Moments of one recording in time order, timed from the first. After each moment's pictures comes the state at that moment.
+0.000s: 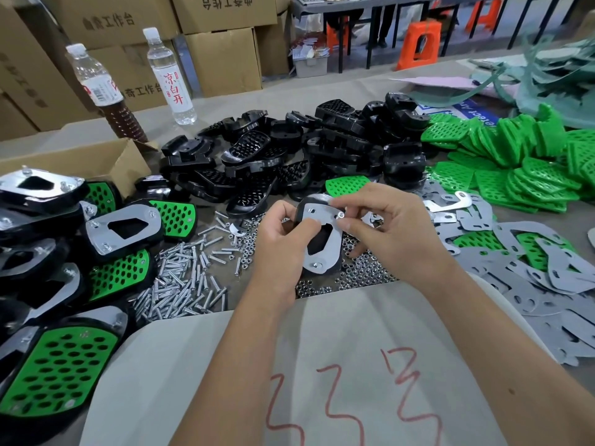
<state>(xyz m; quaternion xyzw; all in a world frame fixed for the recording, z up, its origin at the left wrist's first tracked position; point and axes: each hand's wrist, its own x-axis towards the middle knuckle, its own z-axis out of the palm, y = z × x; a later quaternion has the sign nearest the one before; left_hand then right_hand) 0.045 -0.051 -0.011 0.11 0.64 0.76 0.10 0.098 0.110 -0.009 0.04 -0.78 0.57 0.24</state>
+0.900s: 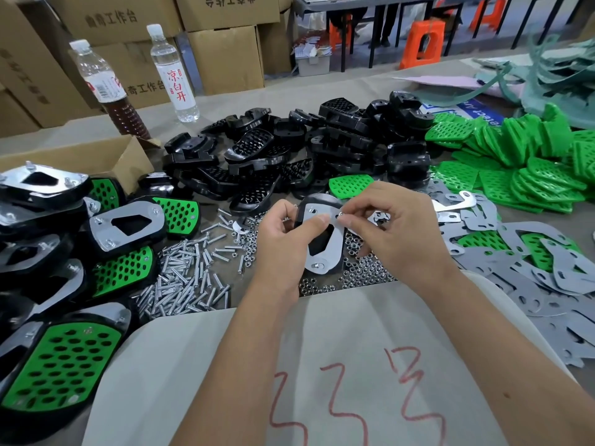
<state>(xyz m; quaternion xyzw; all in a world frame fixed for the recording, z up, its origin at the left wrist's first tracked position) 0.045 -0.051 -0.010 0.09 0.63 0.77 0.11 0.099 0.105 -0.008 0.04 -0.82 0.48 0.30</state>
